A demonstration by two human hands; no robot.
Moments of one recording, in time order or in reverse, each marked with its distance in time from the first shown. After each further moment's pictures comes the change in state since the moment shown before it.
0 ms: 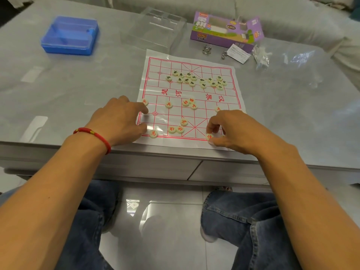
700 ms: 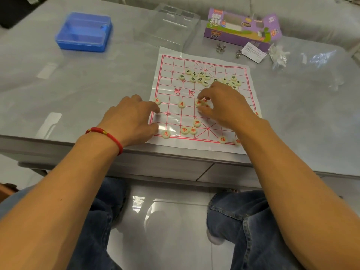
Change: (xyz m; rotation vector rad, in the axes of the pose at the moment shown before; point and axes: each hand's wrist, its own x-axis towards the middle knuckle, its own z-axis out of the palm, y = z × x) left_hand -0.002 -0.003 -0.001 -0.018 0.004 0.014; right_hand 0.084 -0.024 0.003 -0.043 0.281 -0.022
